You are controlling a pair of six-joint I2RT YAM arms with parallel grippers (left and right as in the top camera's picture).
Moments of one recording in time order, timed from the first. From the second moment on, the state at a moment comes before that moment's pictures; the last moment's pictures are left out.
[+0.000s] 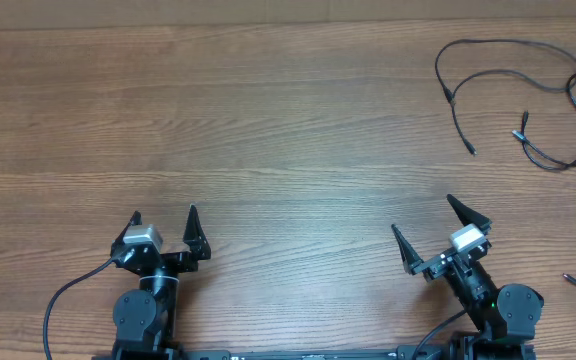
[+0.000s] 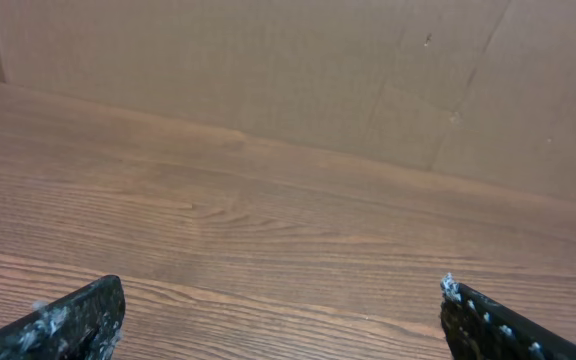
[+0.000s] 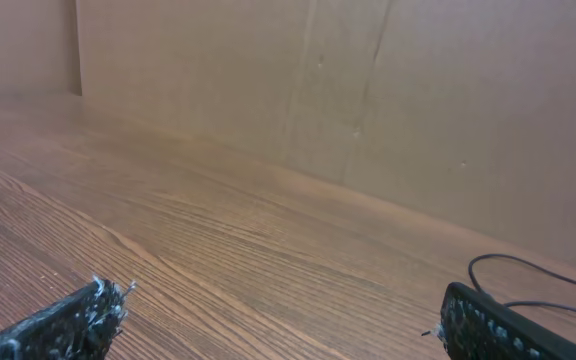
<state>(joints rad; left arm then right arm) -0.10 0.01 0.01 -0.07 -0.12 -0.23 -0.08 0.01 0.02 0.00 -0.56 -0.17</state>
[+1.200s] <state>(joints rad) -0.10 0.01 0.01 -0.07 -0.12 -0.23 -0.08 0.01 0.02 0.00 -0.39 -0.29</state>
